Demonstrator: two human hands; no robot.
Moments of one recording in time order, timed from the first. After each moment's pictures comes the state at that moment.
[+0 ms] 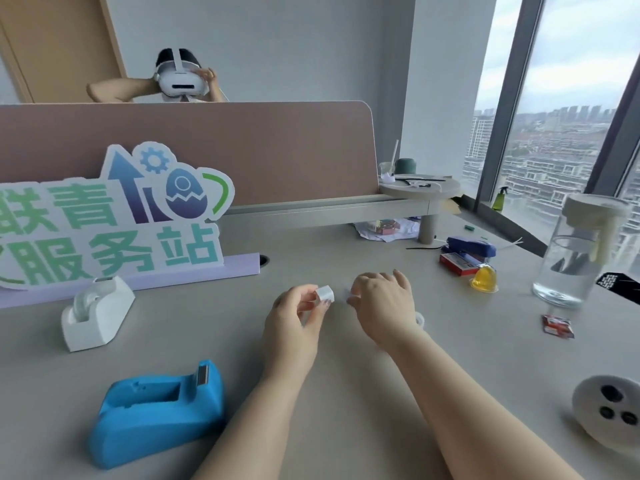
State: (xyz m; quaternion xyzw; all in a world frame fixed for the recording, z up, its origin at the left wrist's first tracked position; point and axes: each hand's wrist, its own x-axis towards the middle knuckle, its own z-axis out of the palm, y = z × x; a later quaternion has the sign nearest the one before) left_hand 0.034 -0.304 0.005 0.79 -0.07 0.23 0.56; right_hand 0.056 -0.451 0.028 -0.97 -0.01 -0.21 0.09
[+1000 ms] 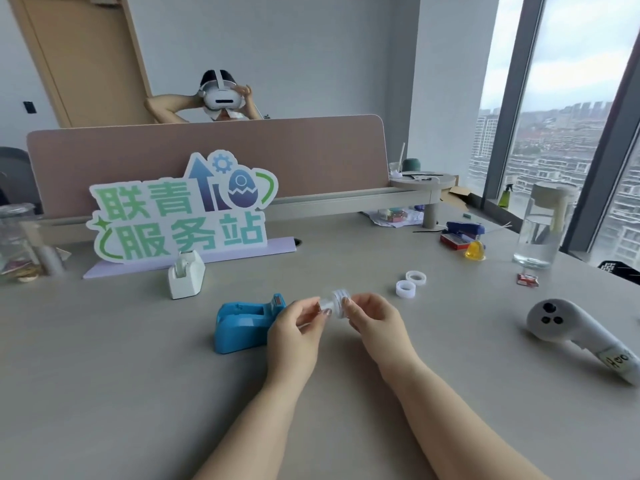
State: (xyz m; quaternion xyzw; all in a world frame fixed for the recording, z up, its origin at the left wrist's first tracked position) left_hand -0.102 -0.233 0.008 0.77 -0.06 0.19 0.60; right_hand -0.113 -0.365 0.020 -0.70 0.01 -0.12 0.70
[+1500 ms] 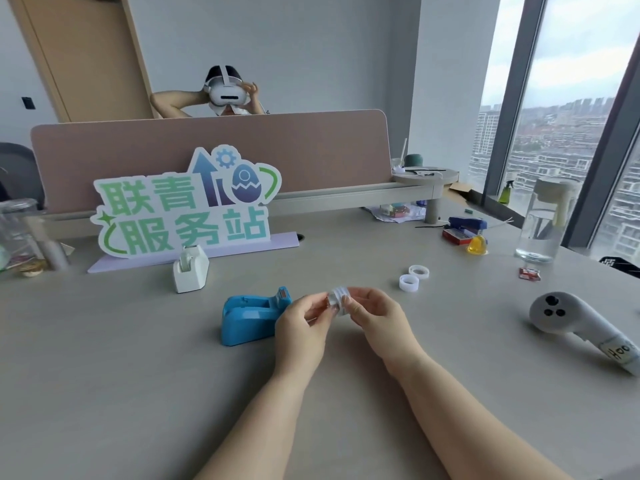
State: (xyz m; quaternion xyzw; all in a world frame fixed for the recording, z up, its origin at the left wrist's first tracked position) left_hand -0.101 -0.235 0.010 0.76 -0.08 0.17 0.62; right_hand -0.114 -0.364 0.019 -0.70 -0.03 -0.11 0.70
